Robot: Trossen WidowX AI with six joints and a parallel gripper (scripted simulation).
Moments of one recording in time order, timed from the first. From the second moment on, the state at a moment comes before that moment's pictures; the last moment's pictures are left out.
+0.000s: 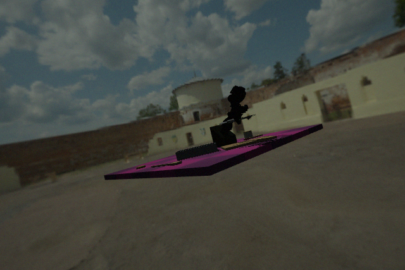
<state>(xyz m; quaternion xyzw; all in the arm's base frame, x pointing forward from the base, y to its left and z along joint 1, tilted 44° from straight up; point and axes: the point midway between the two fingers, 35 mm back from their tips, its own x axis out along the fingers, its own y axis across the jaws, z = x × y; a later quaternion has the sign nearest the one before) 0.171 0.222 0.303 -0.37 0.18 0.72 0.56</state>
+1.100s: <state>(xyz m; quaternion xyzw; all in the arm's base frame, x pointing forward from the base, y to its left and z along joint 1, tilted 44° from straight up) 0.108 0.213 0.301 -0.25 0.03 0.83 0.51</state>
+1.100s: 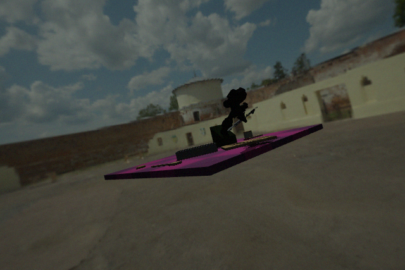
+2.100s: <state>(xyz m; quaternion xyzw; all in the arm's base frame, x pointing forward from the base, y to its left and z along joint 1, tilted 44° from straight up) 0.128 0.198 0.312 -0.09 -0.10 0.80 0.58</state>
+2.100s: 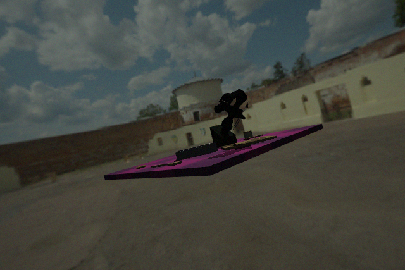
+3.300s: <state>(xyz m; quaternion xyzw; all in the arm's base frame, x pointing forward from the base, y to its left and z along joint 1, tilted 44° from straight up) 0.111 0.209 0.300 -0.20 -0.01 0.83 0.52</state>
